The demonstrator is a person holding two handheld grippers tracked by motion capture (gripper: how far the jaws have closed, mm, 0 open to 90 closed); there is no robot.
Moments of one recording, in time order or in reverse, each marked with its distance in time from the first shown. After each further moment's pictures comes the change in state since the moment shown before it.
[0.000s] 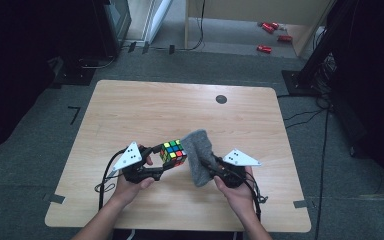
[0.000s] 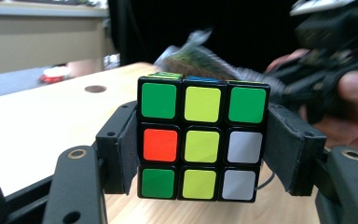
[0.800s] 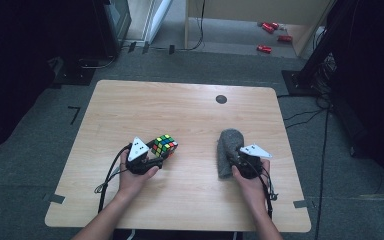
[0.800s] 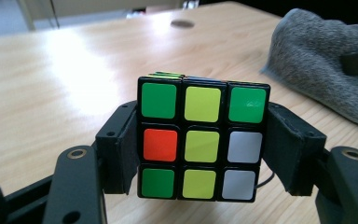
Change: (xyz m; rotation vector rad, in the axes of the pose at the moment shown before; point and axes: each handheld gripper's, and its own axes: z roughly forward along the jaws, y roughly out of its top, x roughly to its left) left arm 0.030 -0.033 0.026 0.207 0.327 -0.070; right arm -0.069 -0.030 0.008 0.172 -0.311 0.111
